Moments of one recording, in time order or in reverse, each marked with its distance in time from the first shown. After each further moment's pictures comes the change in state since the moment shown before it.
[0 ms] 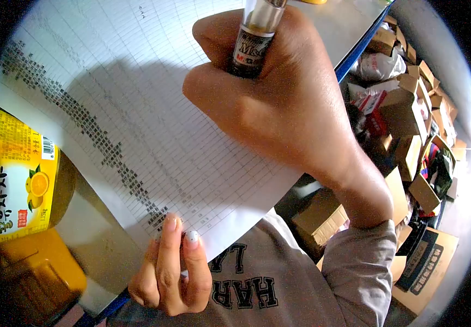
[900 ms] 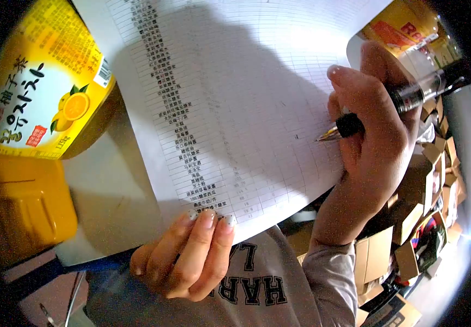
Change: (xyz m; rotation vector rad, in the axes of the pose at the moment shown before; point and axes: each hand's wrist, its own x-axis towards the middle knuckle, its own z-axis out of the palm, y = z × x) left_hand -0.009 0.014 0.000 -0.075 0.054 -0.198; right_hand -0.008 0.014 -0.001 0.153 0.331 -0.095
